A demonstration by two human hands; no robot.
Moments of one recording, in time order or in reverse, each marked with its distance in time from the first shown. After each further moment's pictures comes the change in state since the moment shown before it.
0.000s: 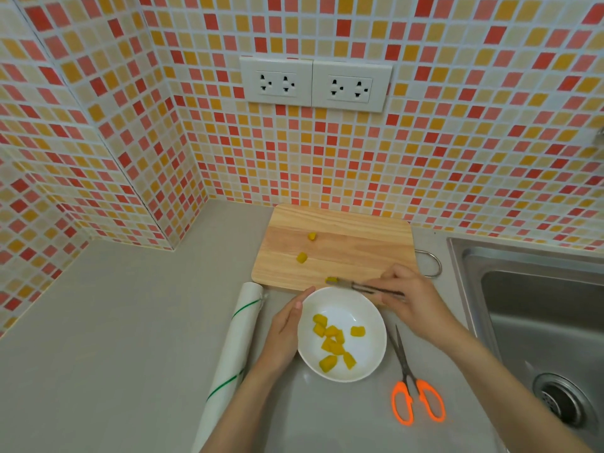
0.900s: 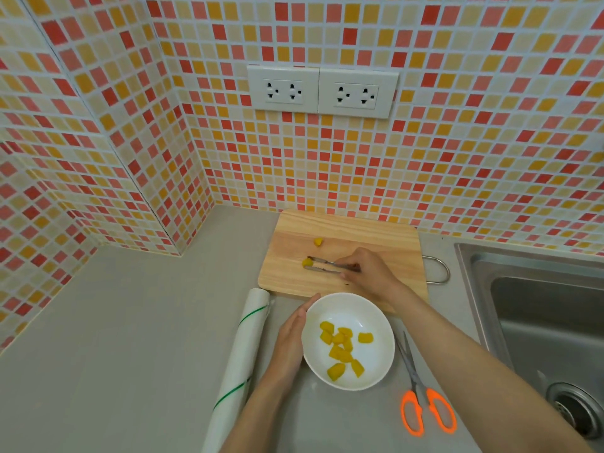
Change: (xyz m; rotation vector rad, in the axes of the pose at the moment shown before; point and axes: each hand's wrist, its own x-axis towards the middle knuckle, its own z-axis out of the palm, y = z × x) left_hand -0.002 0.000 0.004 -0.086 0.038 -0.092; right_hand 0.099 0.024 0.059 -0.075 -0.133 0.081
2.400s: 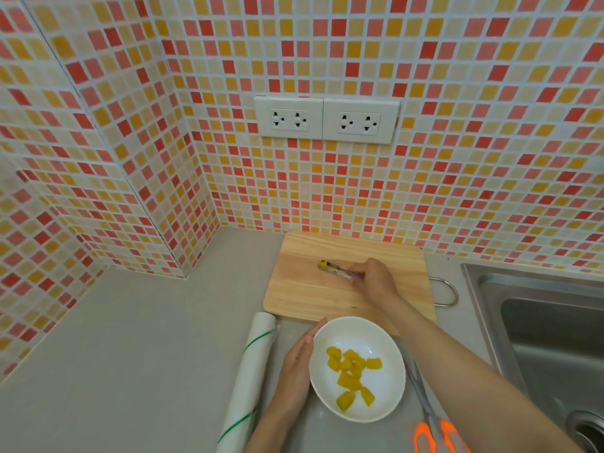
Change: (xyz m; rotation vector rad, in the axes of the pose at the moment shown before) left_hand -0.001 -0.002 -0.004 0.026 -0.031 0.034; right_hand 0.026 0.000 0.002 -0.040 0.153 0.250
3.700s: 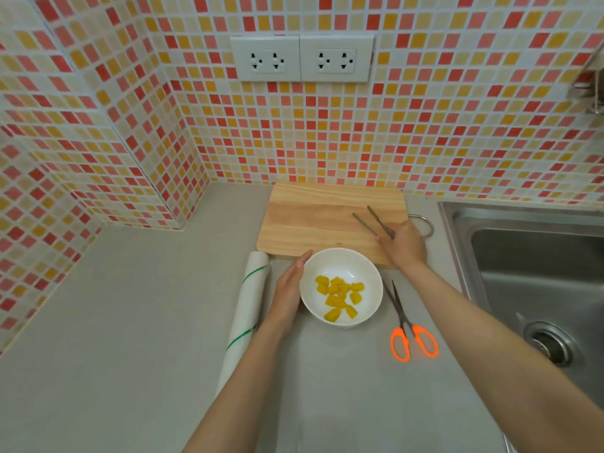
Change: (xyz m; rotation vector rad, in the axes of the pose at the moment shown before) left_hand 0.000 0.008 0.000 0.045 0.028 0.007; right_hand -0.071 0.055 -0.024 -0.062 0.213 0.219
